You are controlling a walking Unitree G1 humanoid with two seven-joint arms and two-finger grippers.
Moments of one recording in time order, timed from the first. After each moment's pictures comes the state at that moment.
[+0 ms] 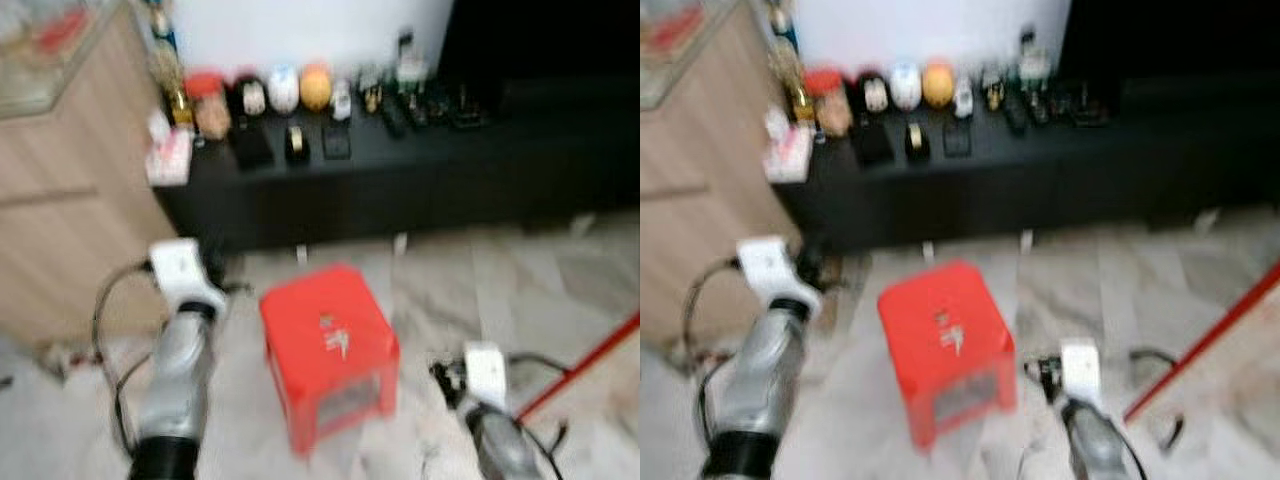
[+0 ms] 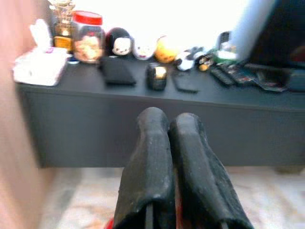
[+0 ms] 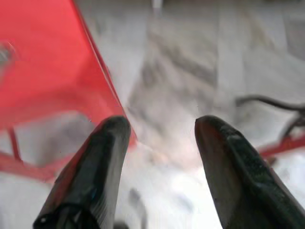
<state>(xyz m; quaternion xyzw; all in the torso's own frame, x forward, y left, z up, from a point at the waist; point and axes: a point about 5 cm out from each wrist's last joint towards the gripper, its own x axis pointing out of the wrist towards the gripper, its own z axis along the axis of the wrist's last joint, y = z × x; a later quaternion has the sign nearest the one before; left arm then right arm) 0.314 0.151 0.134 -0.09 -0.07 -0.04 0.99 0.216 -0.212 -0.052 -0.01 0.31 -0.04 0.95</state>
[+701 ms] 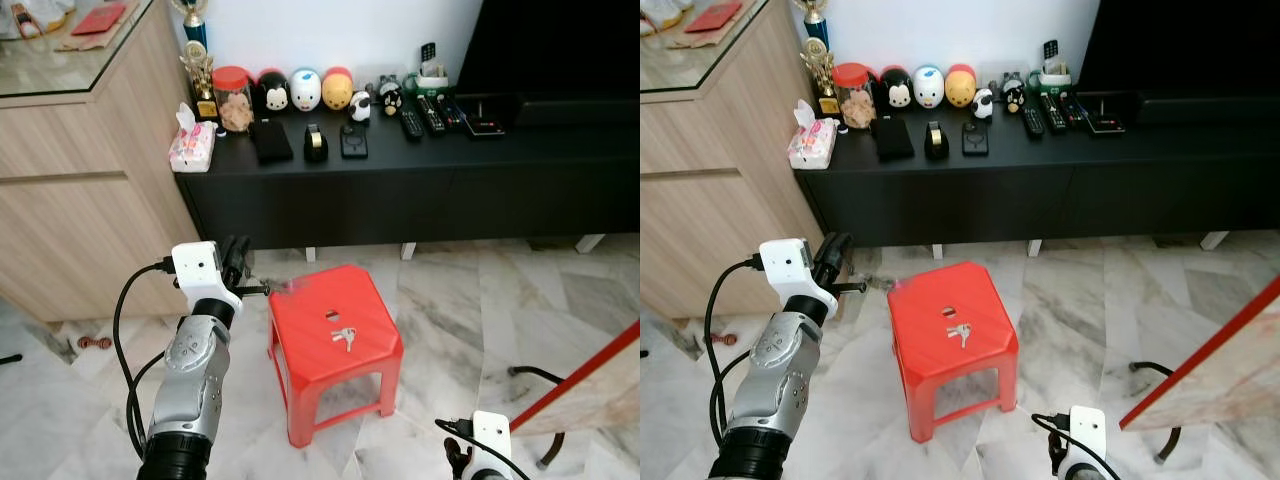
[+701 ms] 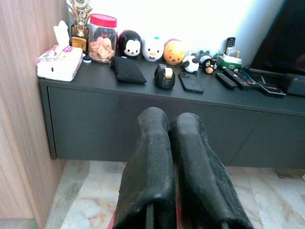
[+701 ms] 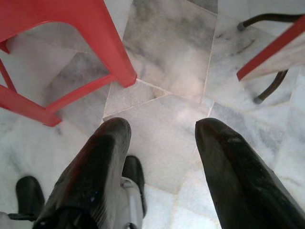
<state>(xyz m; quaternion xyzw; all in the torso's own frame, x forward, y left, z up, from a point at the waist) 0.312 0.159 0.130 -0.09 -0.07 -0.03 0.99 0.182 -0.196 -0.081 0.04 0.41 -0.09 0.91</state>
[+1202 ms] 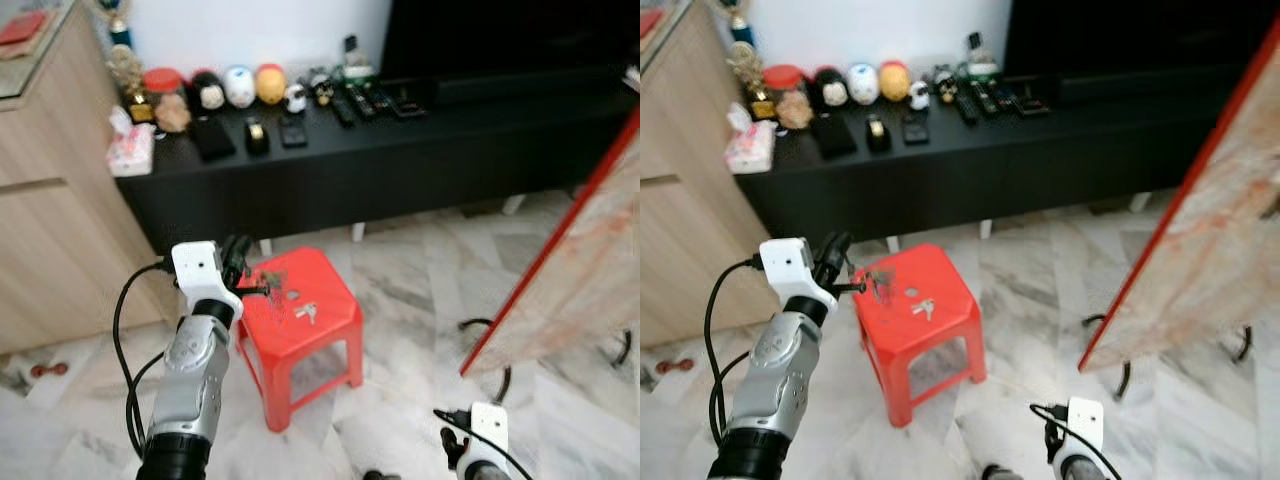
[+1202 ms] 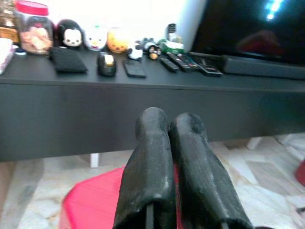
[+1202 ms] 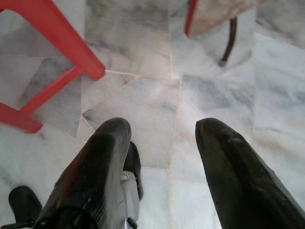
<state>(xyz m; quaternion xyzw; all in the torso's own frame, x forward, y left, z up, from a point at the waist) 0.312 0.159 0.130 -0.09 -0.07 -0.04 0.99 0.190 -0.195 -0.076 0.05 0.39 -0.10 0.91</state>
